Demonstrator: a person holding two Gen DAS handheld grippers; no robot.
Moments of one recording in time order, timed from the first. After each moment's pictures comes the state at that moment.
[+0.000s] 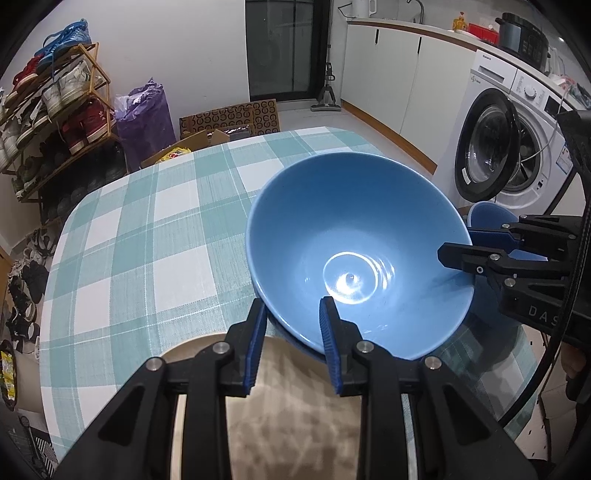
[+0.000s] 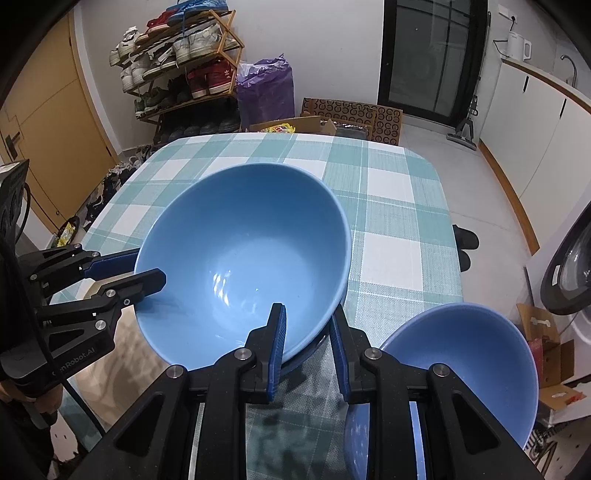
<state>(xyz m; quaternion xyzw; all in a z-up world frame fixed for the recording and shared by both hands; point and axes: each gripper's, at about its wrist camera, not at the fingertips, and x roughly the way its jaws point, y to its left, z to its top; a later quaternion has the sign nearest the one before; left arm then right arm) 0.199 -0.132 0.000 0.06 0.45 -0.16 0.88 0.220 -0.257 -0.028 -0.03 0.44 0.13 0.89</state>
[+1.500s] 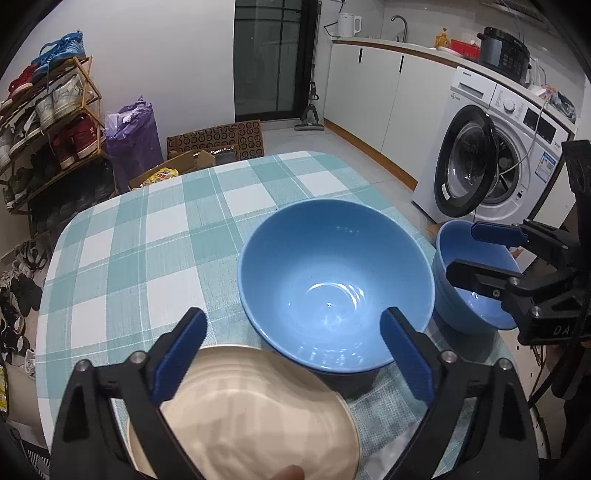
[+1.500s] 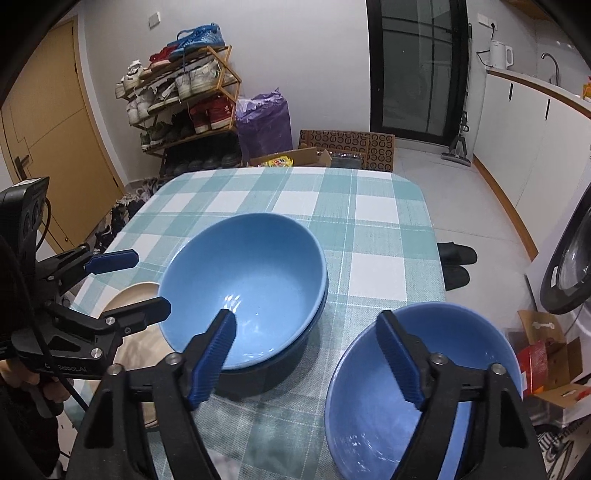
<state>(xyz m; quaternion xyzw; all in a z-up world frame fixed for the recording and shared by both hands) 0.188 -0.128 0.025 0.04 0.41 -0.19 0.89 0.186 -0.288 -0.004 0.01 0.37 0.14 0.92</state>
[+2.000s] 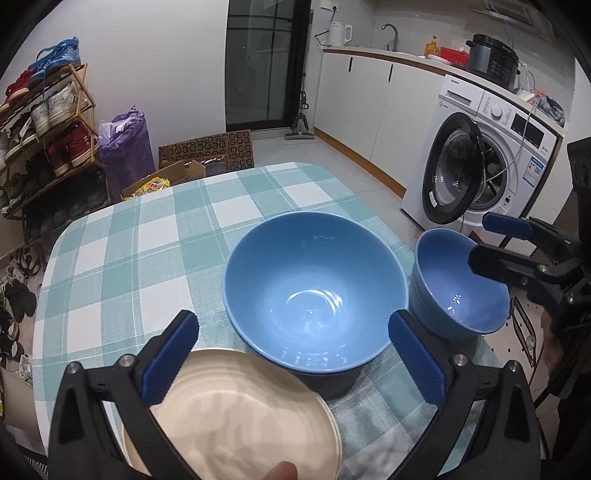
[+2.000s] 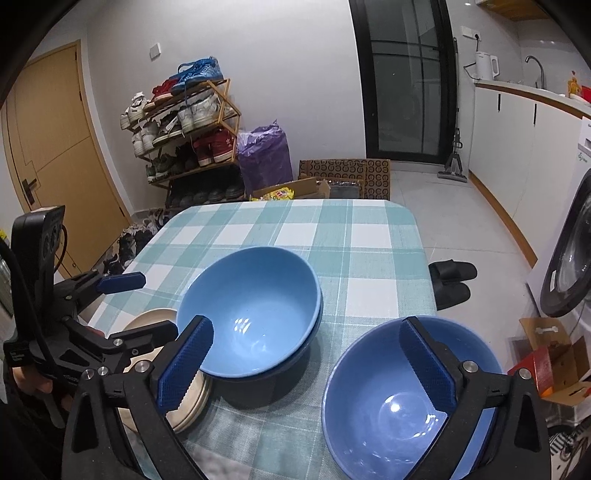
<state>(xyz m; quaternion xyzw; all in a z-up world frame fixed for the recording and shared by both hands) 0.176 -0.136 0.038 0.03 0.39 -0.21 0.89 0.158 -0.308 0.023 0.04 0.32 0.14 0.94</state>
